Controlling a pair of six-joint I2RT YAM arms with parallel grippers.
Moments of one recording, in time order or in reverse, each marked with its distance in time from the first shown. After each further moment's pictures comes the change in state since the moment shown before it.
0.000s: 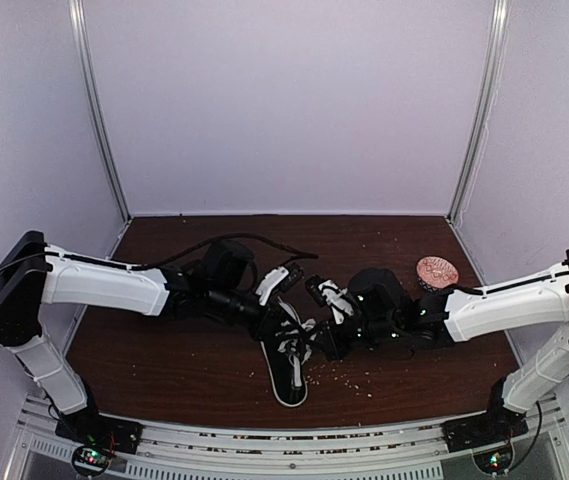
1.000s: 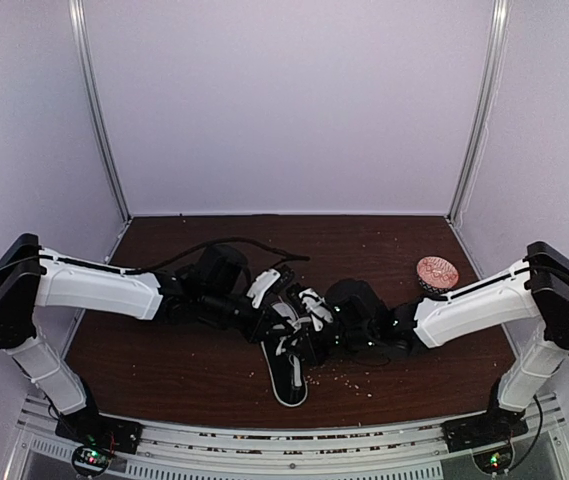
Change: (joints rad) left arm 0.000 -0.033 -0.052 -0.001 -0.106 -0.018; right arm 0.039 0.180 0.047 0.157 0.023 0.029
